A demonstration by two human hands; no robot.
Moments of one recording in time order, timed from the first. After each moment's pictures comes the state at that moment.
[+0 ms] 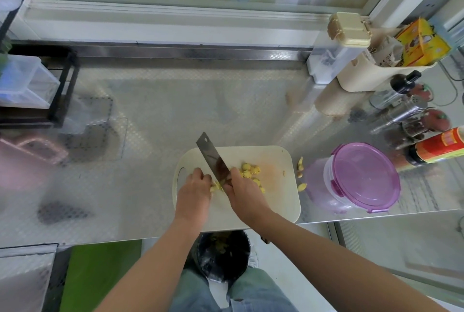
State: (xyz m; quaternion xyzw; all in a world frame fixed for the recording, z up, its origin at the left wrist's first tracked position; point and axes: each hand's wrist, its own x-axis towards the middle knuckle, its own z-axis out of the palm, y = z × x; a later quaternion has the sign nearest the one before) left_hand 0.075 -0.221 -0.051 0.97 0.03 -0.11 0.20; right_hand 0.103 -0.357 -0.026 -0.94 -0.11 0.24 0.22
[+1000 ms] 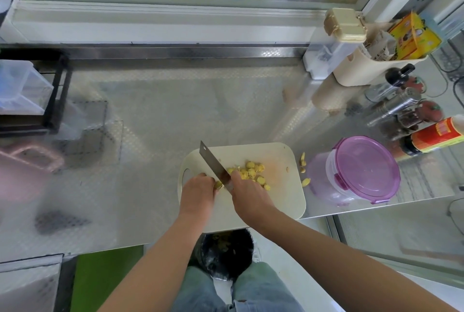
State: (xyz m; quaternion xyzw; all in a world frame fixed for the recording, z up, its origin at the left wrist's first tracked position) left_hand 0.088 -0.208 -0.051 0.97 0.03 -0.14 0.20; right_hand 0.093 -0.340 -0.004 -0.95 -0.10 0.26 0.13
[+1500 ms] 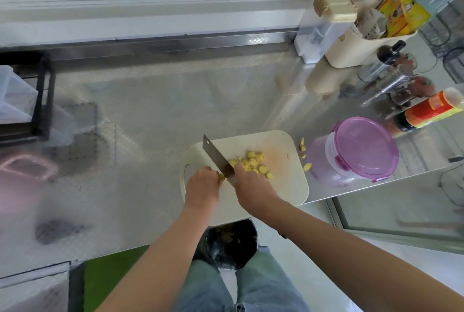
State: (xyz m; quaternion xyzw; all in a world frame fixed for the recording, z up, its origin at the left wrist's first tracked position) left_hand 0.092 -0.206 -0.057 0.98 -0.03 -0.14 0.14; right_hand 0.090 -0.335 -0.002 -0.95 -0.07 0.27 0.13
